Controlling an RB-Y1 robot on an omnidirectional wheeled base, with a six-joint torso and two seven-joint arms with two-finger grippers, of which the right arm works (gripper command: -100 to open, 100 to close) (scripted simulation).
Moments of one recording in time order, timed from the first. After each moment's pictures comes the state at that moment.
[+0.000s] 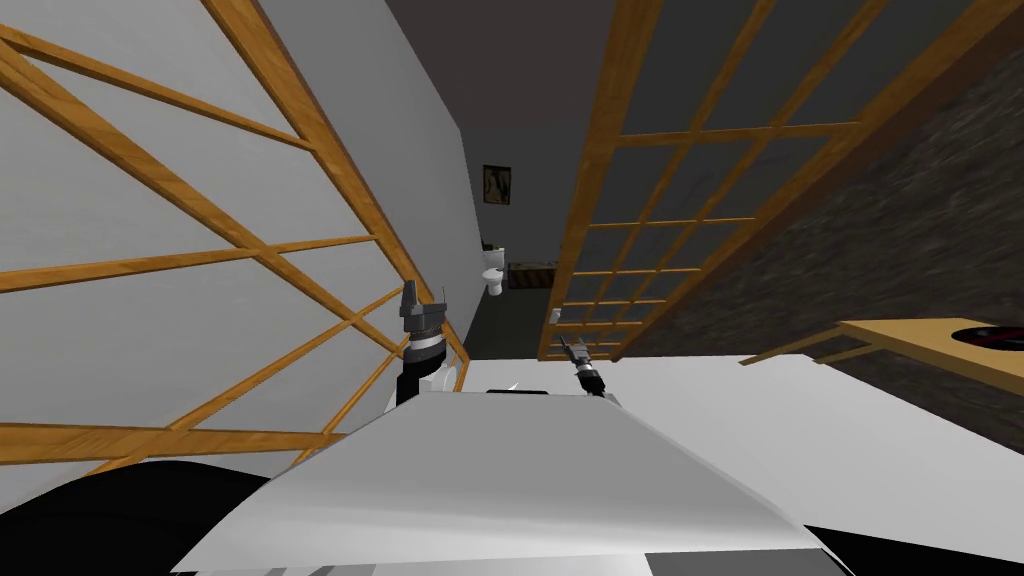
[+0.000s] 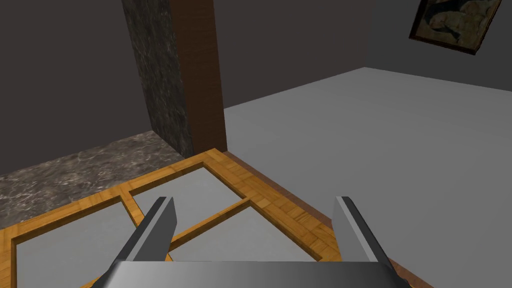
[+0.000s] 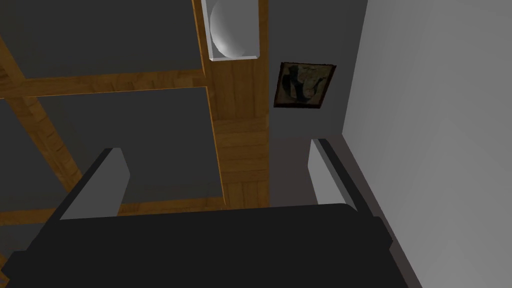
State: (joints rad) arm 0.05 -0.09 -0.34 -0.84 0.49 -0.88 1.10
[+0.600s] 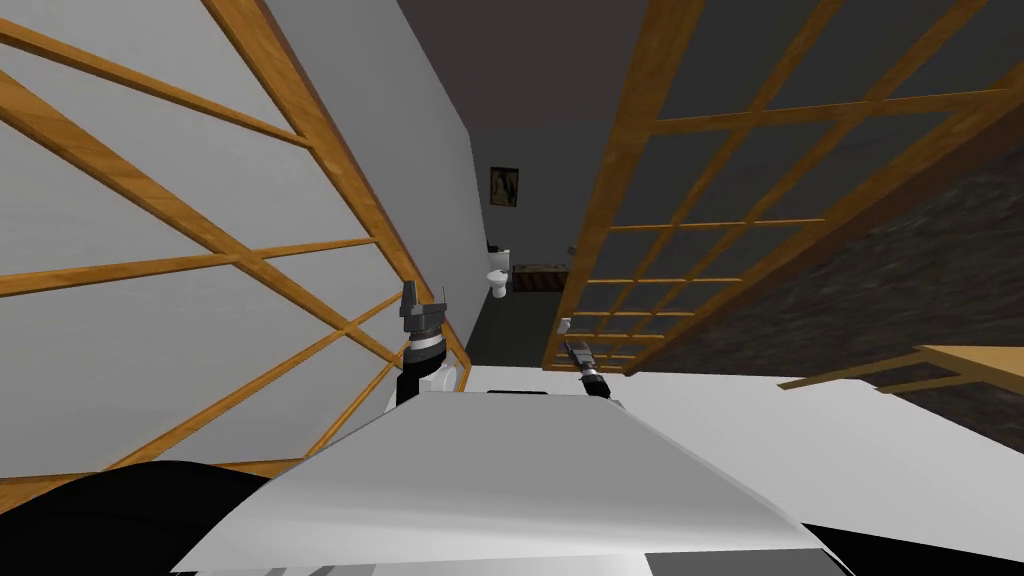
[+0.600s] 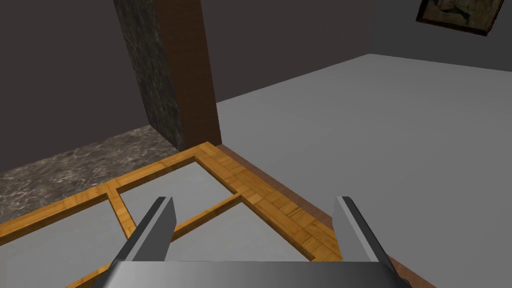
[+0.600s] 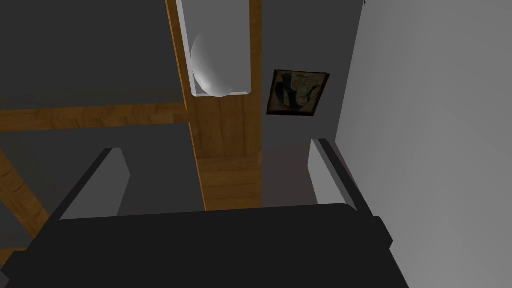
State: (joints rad) arm 0.04 -0.11 -0.38 -0.75 0.48 -0.92 1.13
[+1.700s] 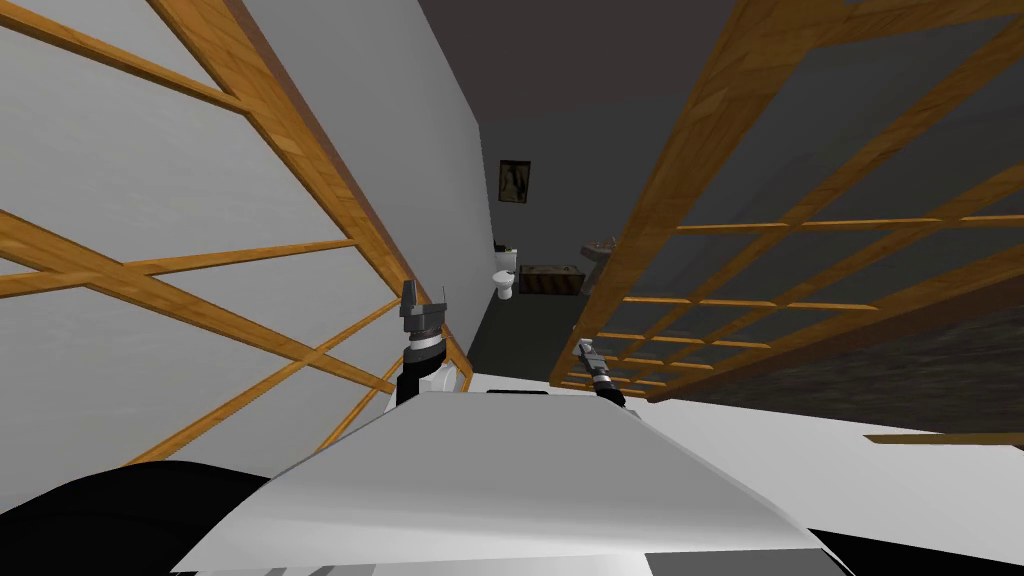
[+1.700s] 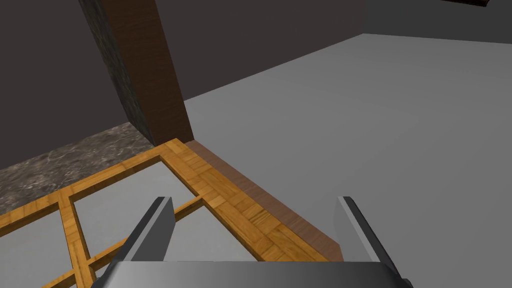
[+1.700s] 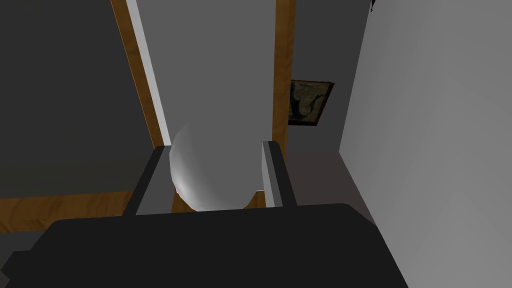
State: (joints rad) arm 0.07 -0.16 -0.43 -0.74 0.45 -0.95 1.10
